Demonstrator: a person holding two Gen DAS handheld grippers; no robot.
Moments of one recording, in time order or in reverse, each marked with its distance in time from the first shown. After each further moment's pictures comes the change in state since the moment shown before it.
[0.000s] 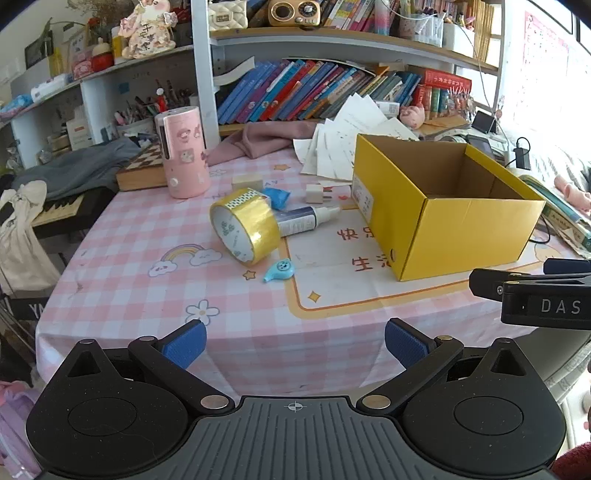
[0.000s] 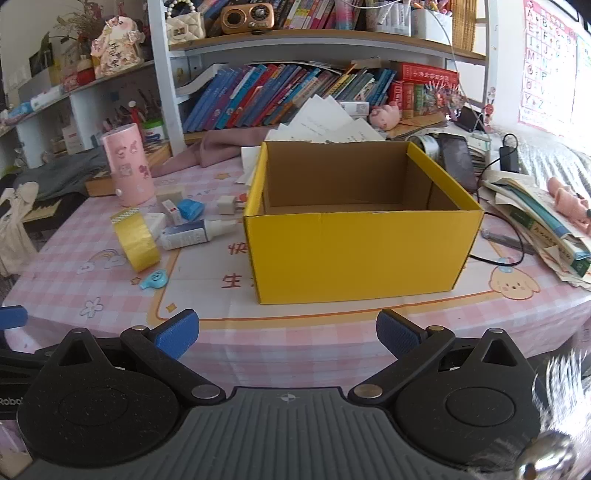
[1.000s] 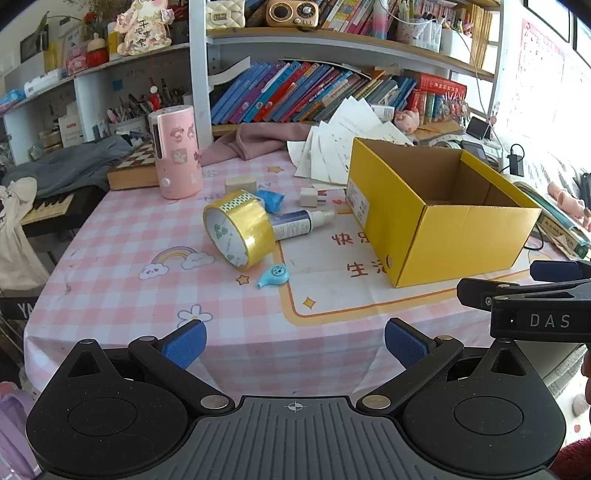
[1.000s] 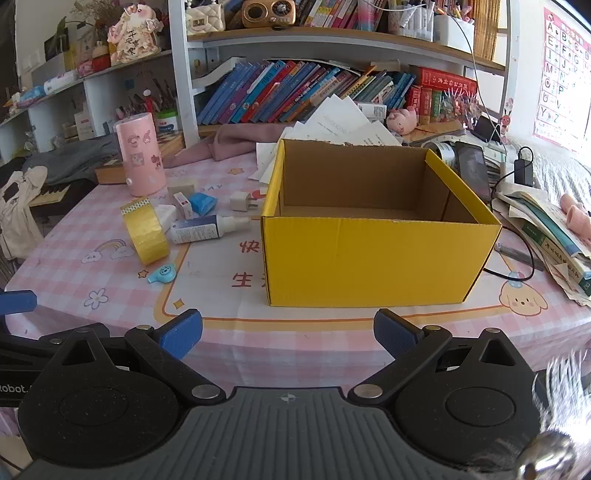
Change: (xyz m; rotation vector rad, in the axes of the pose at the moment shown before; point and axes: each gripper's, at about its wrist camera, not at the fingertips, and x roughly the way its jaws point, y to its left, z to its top) left arm 0.008 0.007 0.003 -0.018 -0.004 -0.040; right arm 0.007 0.010 0.004 -0.060 0.012 0.011
